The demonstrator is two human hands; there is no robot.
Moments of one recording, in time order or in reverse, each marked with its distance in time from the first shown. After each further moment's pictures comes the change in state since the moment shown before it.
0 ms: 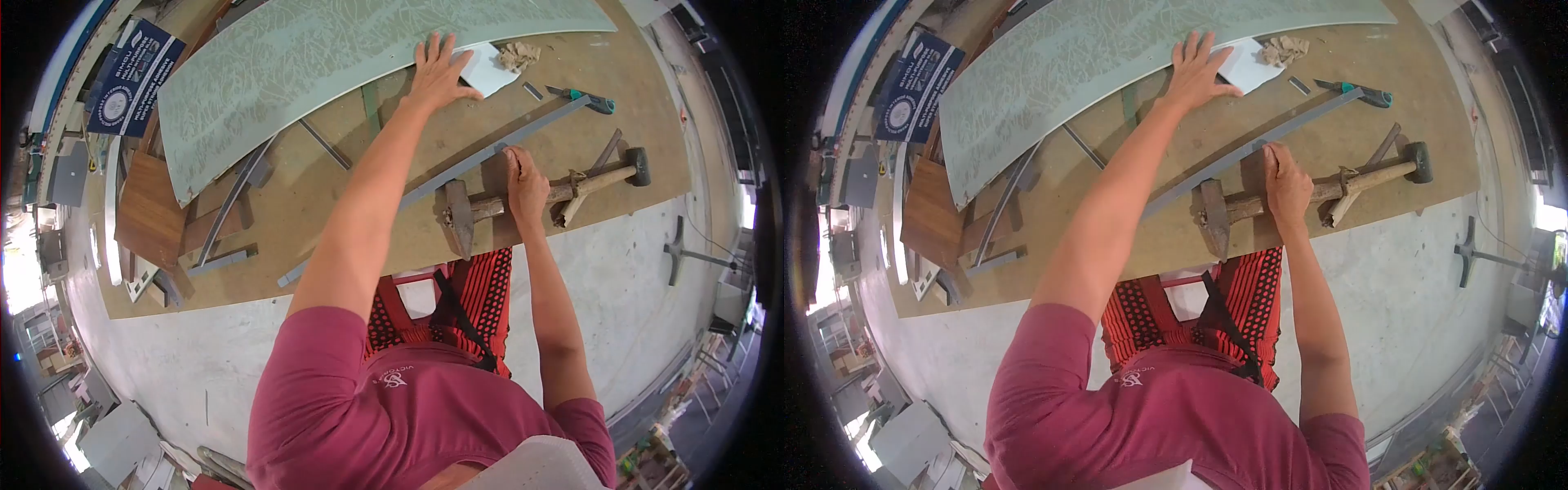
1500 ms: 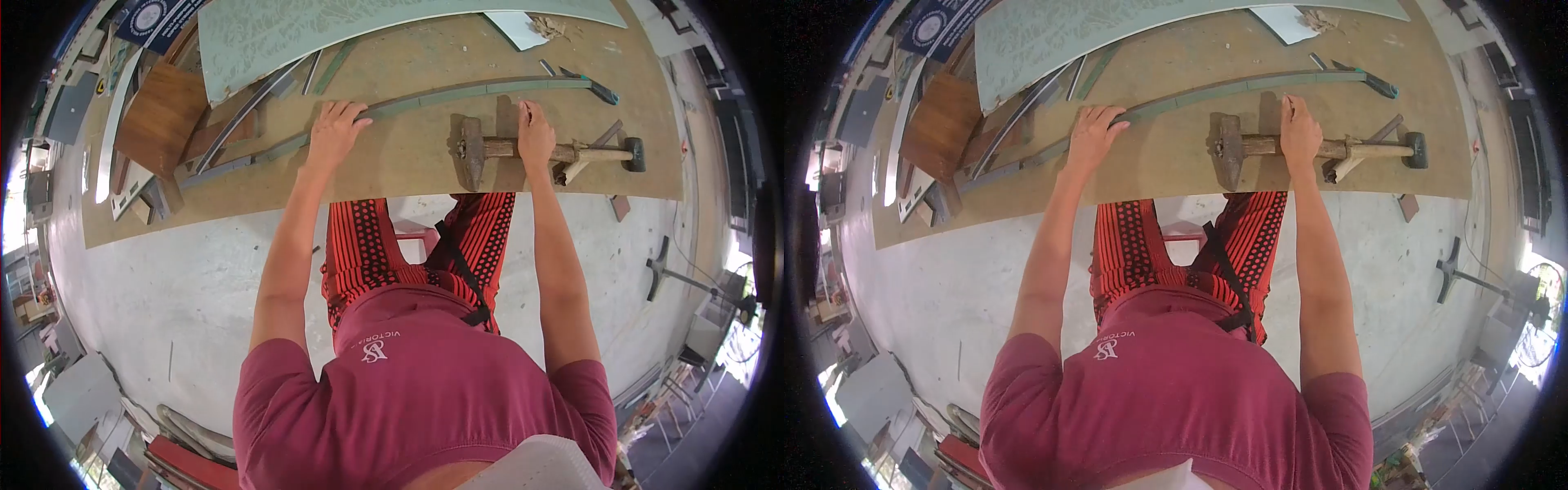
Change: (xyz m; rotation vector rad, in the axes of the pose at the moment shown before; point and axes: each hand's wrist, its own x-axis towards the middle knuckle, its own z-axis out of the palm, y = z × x) left_hand -0.279 -0.003 -0.150 -0.036 0.119 -0.291; right_hand 0.000 0.008 0.002 -0.076 -0.057 -0.047
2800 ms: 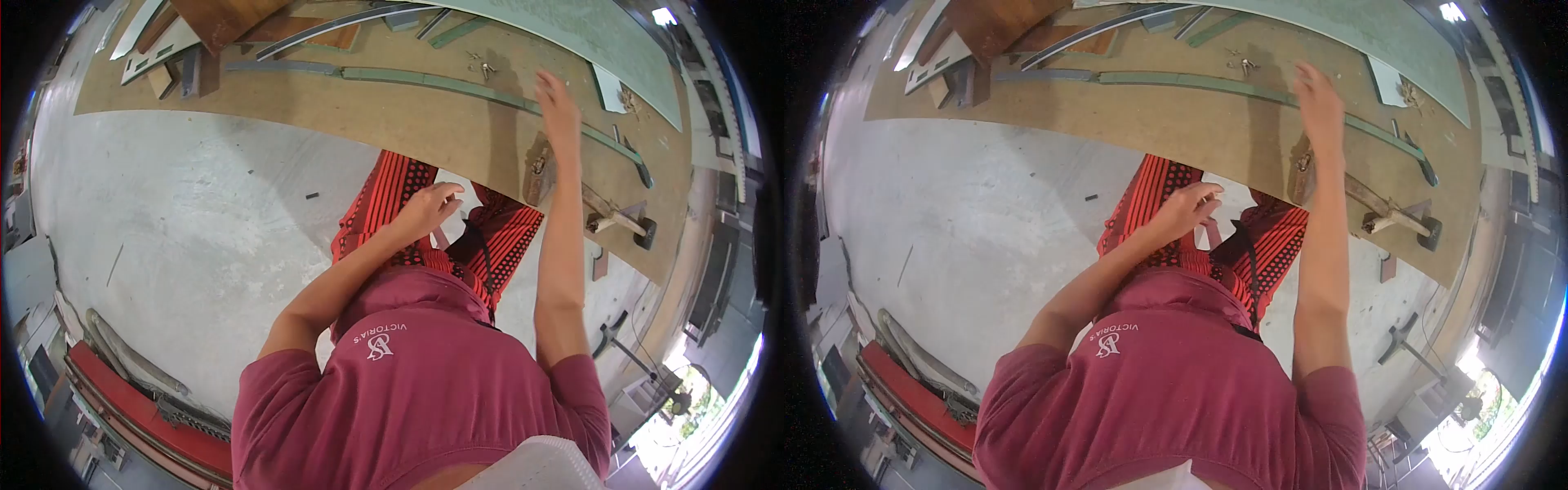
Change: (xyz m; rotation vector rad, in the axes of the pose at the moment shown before) left_hand -0.162 0.103 0.029 -0.948 -0.031 -0.449; right_hand 0.004 -0.169 0.012 0.361 -0.357 -0.427
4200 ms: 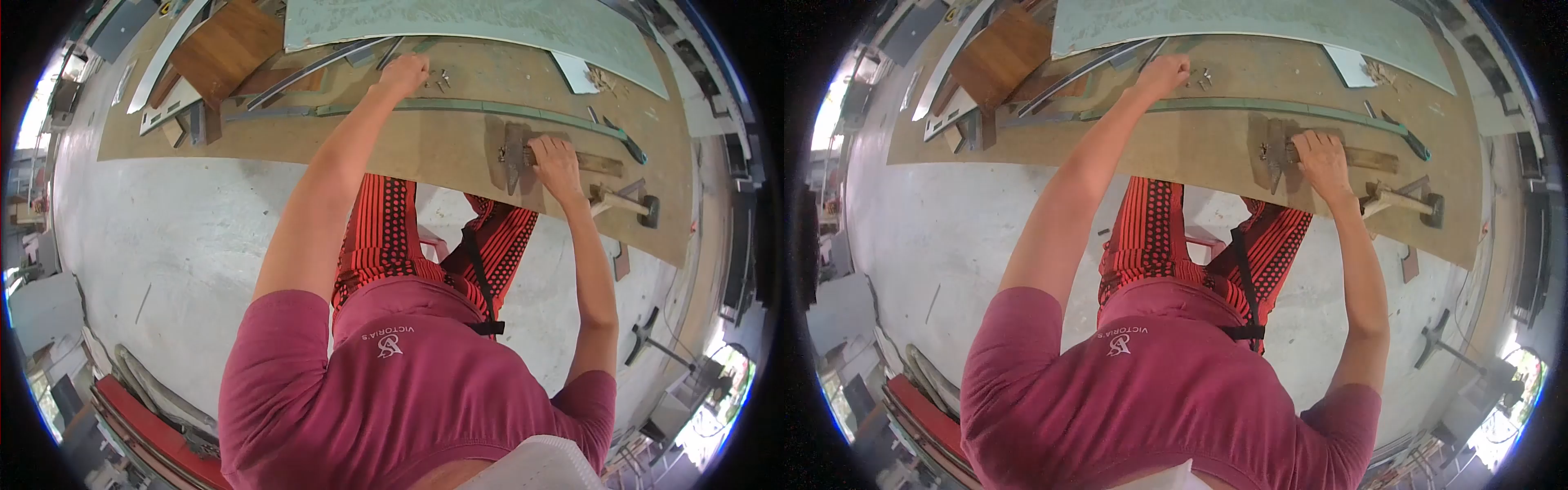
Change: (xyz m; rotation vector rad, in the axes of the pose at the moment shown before) left_hand 0.253 0.036 -0.090 1.065 -0.041 0.078; right_hand -0.082 0.066 -0.082 -0.730 -0.278 -0.481
